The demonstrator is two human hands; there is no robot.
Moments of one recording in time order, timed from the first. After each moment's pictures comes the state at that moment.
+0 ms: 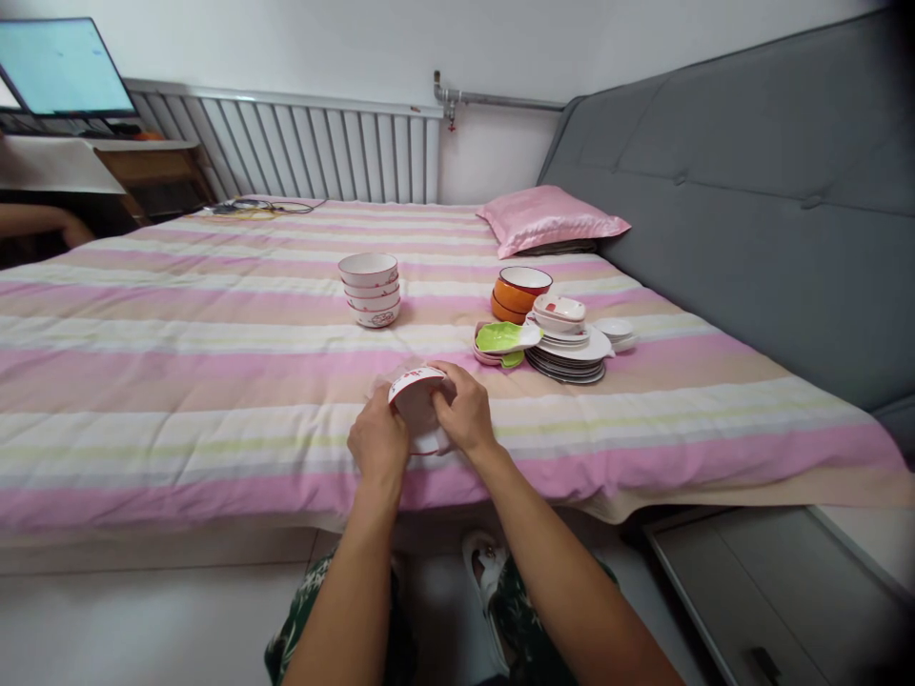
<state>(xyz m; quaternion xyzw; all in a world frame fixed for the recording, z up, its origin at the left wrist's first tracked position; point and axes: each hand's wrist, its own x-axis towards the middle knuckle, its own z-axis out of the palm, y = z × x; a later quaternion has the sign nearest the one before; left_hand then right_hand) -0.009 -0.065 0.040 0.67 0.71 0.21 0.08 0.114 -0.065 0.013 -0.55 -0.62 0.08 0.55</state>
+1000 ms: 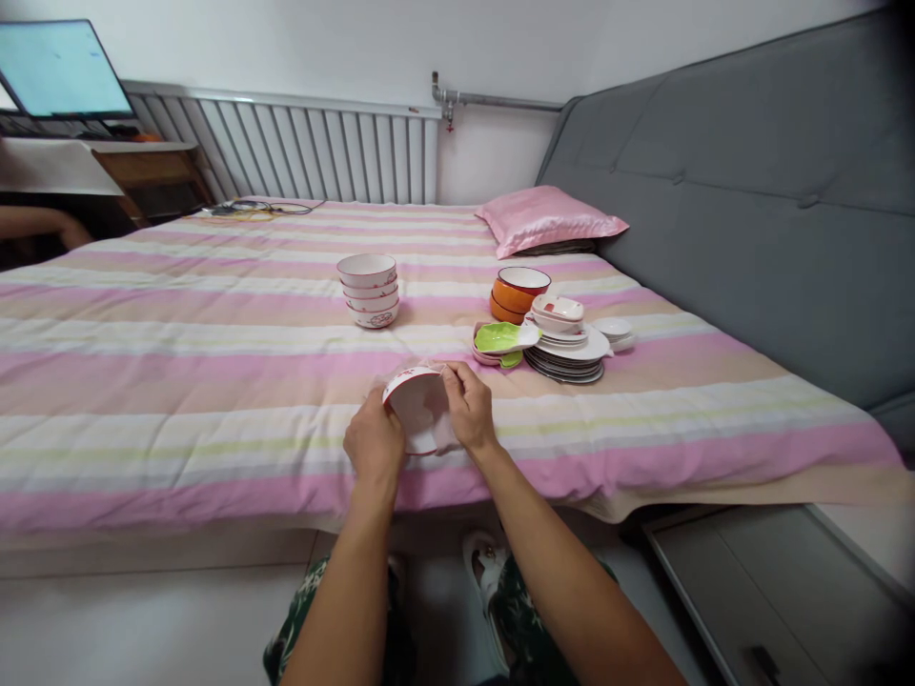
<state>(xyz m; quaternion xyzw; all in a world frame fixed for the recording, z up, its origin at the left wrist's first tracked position) -0.012 -0.063 0.039 0.66 0.72 0.21 0.08 0.115 -0.068 0.019 -0.52 -0.54 0.15 0.64</state>
